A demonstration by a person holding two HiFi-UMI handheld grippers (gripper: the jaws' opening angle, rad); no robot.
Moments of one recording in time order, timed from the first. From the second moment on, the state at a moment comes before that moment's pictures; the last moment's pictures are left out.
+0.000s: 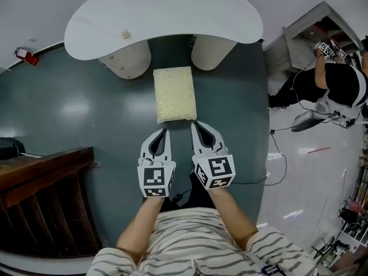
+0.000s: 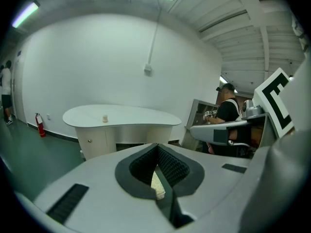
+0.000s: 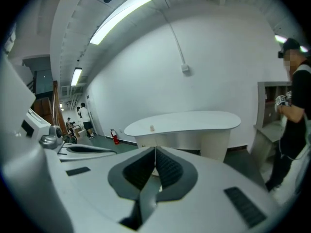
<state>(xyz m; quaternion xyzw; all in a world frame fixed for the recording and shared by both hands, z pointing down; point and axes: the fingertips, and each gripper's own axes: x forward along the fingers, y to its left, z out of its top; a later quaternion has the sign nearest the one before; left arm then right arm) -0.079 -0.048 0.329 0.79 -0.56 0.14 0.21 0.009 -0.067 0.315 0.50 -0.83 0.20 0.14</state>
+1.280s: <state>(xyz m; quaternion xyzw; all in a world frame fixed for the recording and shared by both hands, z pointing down) -0.081 -0.078 0.654 0.73 -0.57 0.21 0.32 0.025 -0.104 0.653 0.51 -0.77 0.31 0.22</state>
